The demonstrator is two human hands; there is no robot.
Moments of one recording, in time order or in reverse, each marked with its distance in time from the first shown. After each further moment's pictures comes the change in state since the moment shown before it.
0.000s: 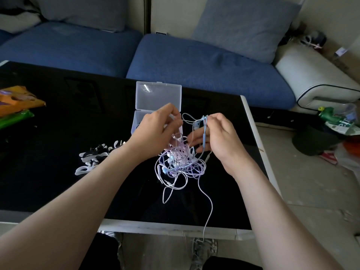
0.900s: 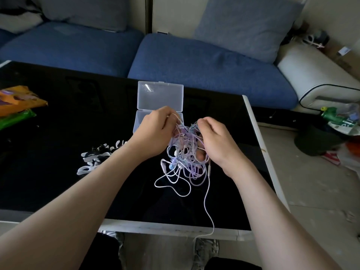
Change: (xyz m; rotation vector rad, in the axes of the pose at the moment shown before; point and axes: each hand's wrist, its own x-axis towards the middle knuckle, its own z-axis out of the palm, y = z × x) left_hand 0.003 -0.003 -0.001 0.080 0.074 -0.092; right_hand -0.004 -0.006 0.007 -0.260 -0.010 0.000
